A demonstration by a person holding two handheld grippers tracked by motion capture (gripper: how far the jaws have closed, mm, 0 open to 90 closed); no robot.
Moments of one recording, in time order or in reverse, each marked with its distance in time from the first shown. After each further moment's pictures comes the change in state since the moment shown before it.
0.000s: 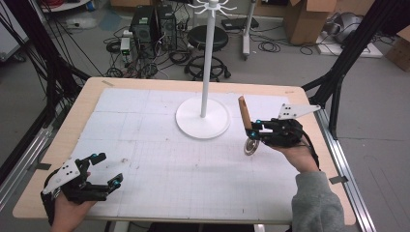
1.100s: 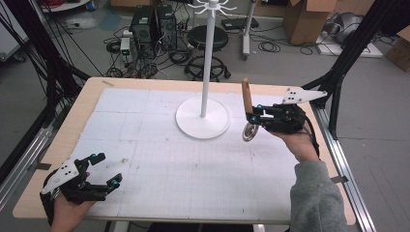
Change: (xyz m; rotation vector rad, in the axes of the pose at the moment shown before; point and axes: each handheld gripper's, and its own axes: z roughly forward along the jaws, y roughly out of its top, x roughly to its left) left arm 0.002 -0.001 -0.001 -0.001 0.001 -0.008; right arm -0.010 0.034 -0.005 -0.082 -0.020 0.008
